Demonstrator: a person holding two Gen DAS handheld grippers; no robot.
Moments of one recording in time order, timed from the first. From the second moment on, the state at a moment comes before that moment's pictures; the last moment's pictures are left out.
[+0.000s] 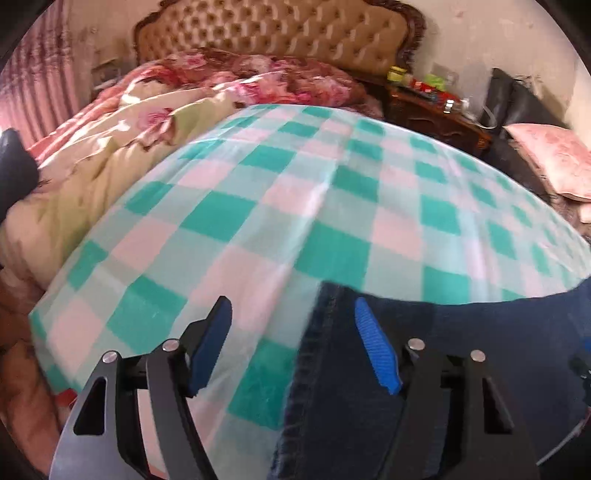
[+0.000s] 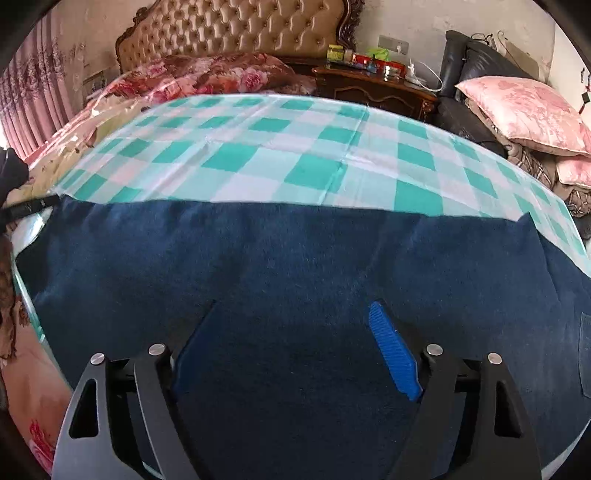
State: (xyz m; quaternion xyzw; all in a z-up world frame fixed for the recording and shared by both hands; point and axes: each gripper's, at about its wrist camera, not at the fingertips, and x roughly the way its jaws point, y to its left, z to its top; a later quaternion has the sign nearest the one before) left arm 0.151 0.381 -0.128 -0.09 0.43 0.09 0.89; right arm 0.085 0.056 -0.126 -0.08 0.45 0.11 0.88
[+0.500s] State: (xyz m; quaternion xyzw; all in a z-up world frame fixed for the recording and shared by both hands) left arm 0.159 0.368 -0.143 -0.01 0.46 0.15 0.87; right arm 0.144 0.001 -0.120 -0.03 0.45 0.06 0.89
